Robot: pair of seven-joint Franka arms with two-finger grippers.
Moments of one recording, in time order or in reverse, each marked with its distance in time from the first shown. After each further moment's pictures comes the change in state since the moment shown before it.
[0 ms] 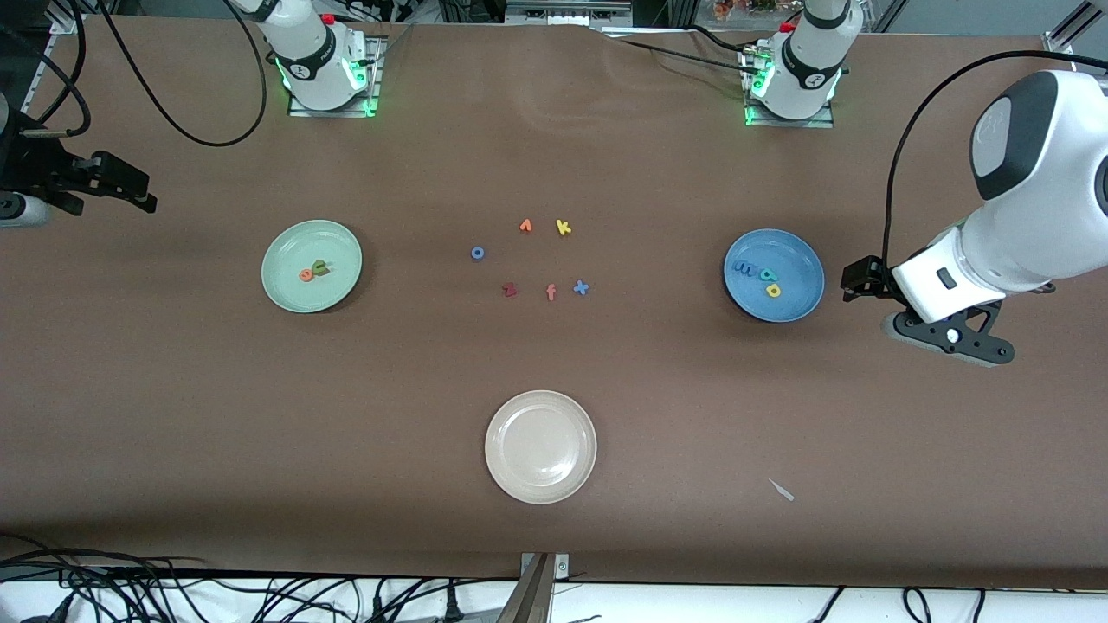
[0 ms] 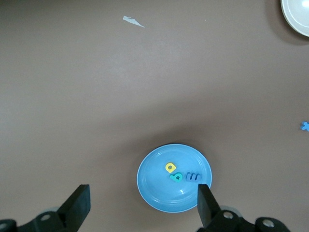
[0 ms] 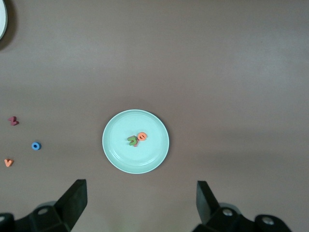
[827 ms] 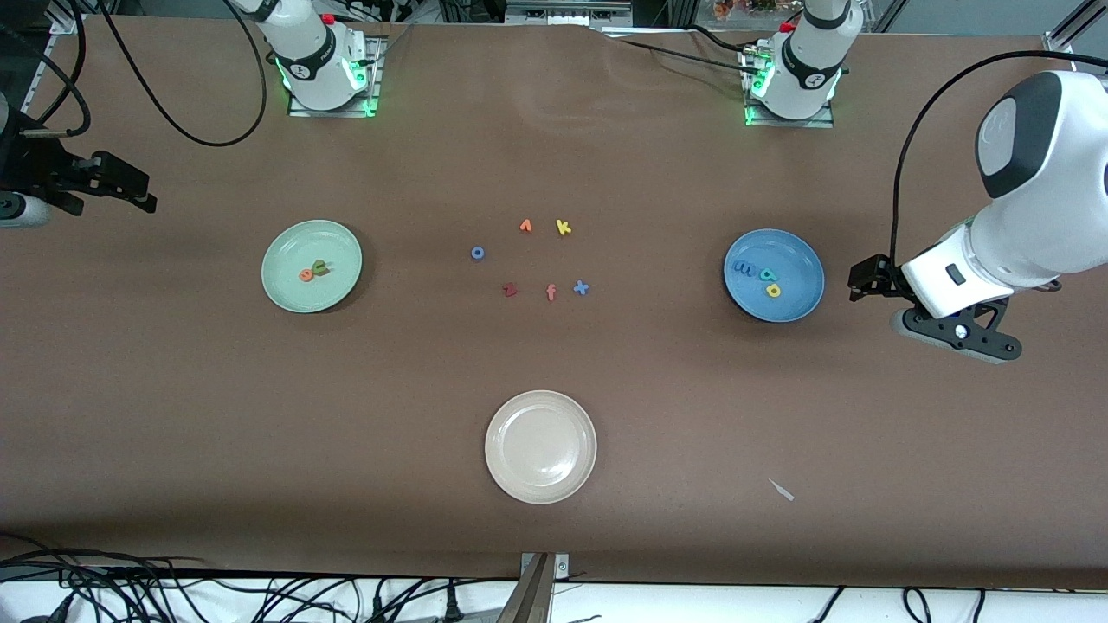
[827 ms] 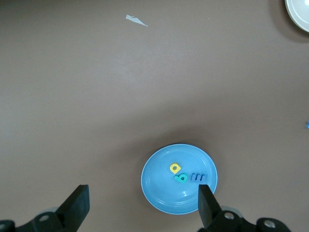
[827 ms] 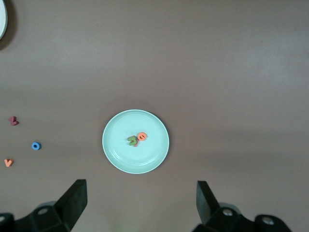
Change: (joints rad) left arm 0.017 -0.024 0.008 -0.052 -0.010 0.036 0.038; right arm 0.000 0.000 0.000 0.000 0.000 0.000 0.000
